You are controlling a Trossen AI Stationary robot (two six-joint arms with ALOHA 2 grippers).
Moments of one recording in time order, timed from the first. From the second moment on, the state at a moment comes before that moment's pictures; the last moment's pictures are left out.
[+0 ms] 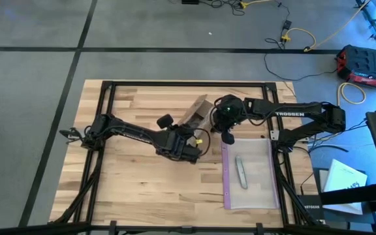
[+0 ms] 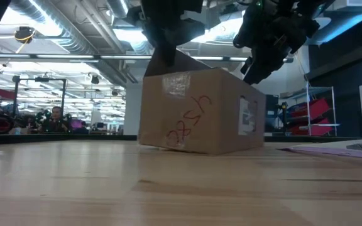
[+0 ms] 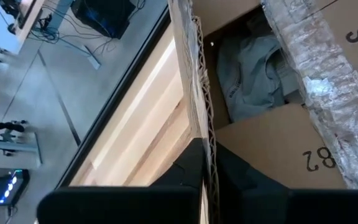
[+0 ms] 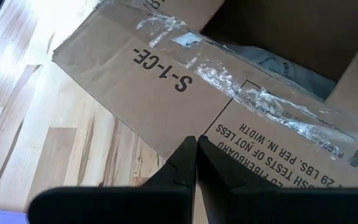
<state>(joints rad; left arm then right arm) -0.21 2.06 1.90 -1.39 -0.90 -0.79 -0.27 1.34 0.84 -0.41 -0.38 -0.17</state>
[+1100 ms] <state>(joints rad) 0.05 1.97 1.90 -1.34 -0.48 -0.63 -0.06 1.32 1.04 -0.59 -0.31 -0.48</state>
